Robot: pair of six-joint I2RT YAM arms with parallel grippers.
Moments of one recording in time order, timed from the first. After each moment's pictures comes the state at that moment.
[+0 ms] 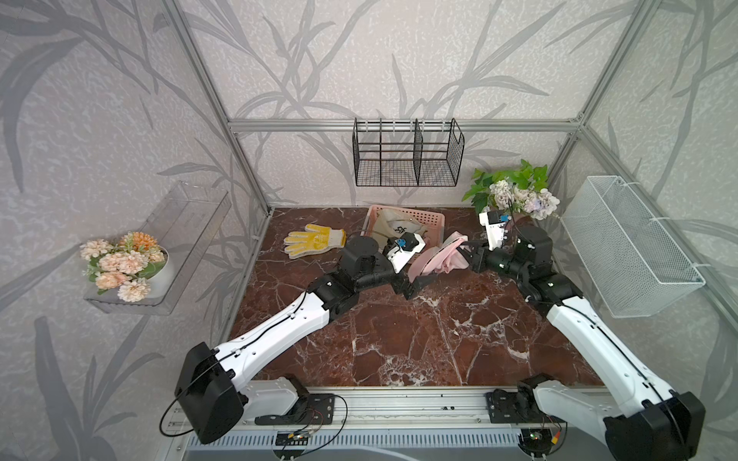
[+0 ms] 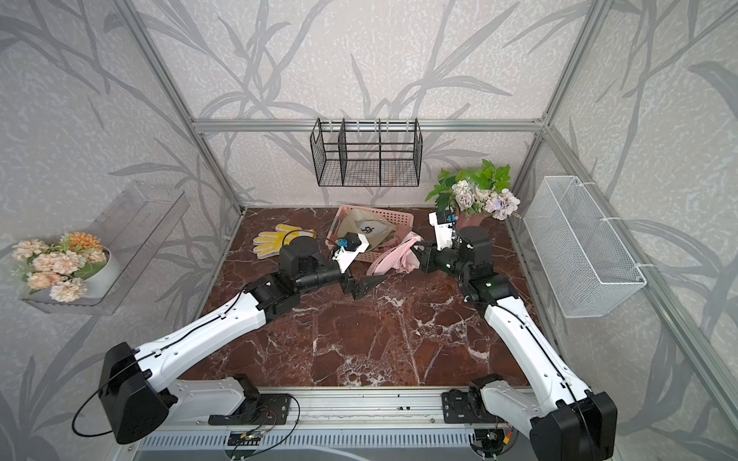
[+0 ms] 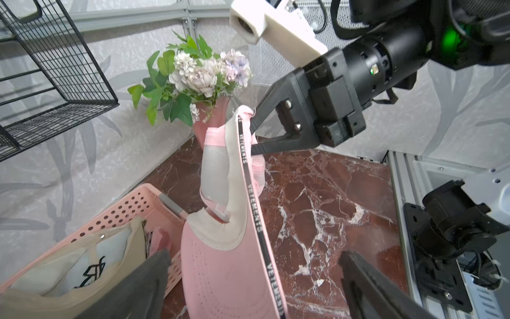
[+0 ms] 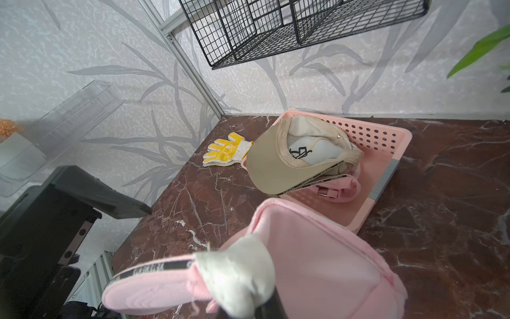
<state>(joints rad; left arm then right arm) -0.73 1.28 1.03 0.03 0.40 0.12 0.28 1.10 0.96 -0.21 -0.51 0.34</state>
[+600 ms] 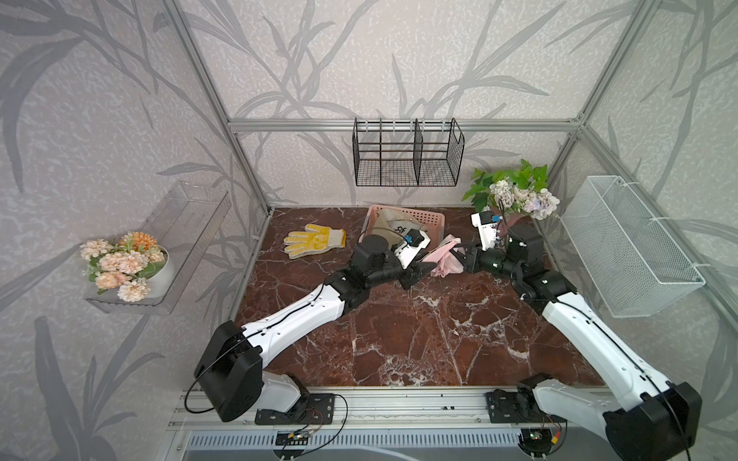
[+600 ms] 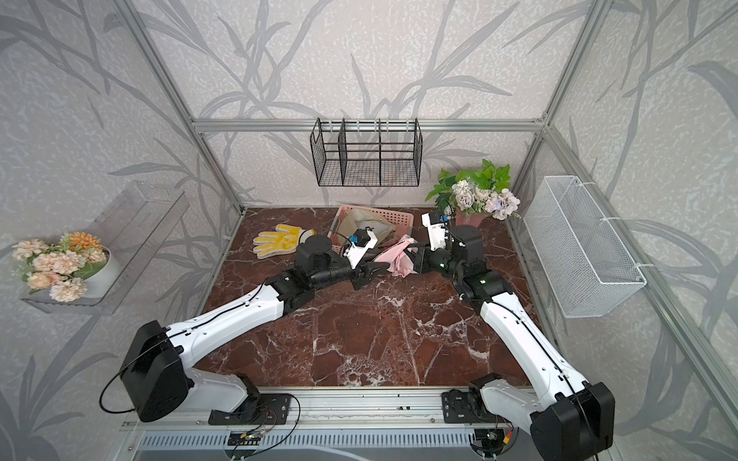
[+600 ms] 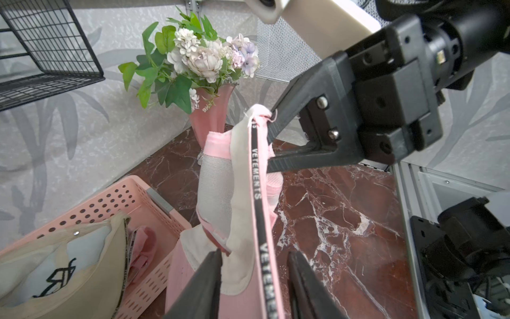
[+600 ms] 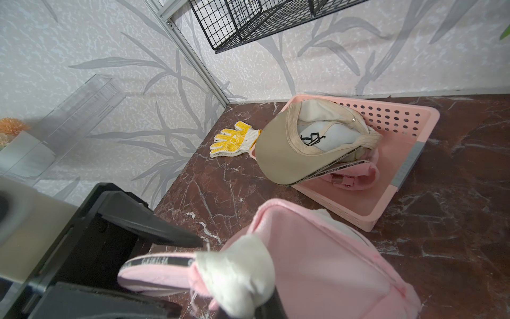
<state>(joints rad) -0.73 1.41 1.03 0.13 0.40 0.05 0.33 1.13 0.99 -0.24 -0.49 0.38</state>
